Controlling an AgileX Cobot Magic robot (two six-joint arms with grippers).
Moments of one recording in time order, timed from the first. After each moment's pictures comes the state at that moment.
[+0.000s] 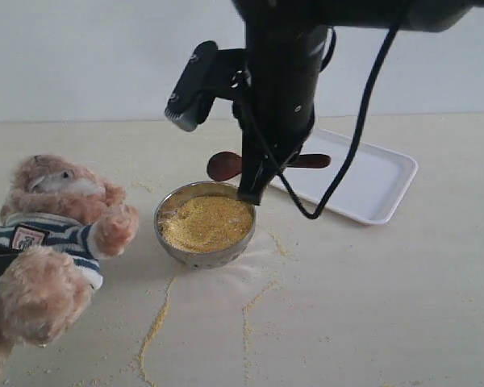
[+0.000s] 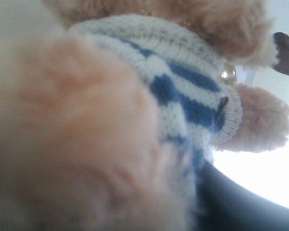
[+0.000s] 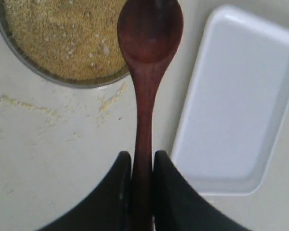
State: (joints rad) left arm 0.30 1.30 -0.30 -1.55 0.78 1.21; right arm 0.82 1.86 -1.61 -0.32 1.10 -0.37
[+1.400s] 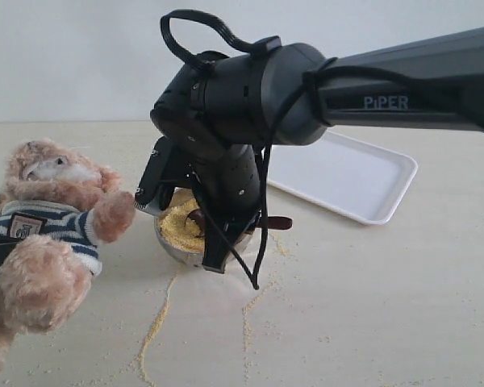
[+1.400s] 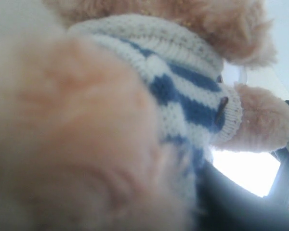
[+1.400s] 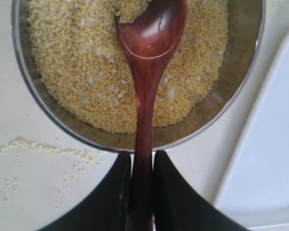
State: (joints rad) left arm 0.30 1.30 -0.30 -1.62 0.79 1.27; right arm 0.91 2.07 -1.61 -0.40 1.05 -0.22
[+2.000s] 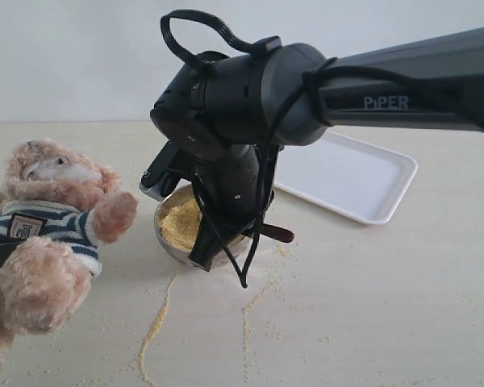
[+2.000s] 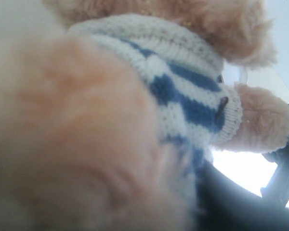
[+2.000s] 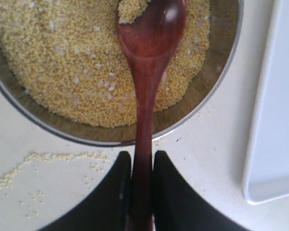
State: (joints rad) left arm 0.30 1.30 -0.30 -1.62 0.79 1.29; right arm 0.91 2.07 -1.61 -0.40 1.08 0.03
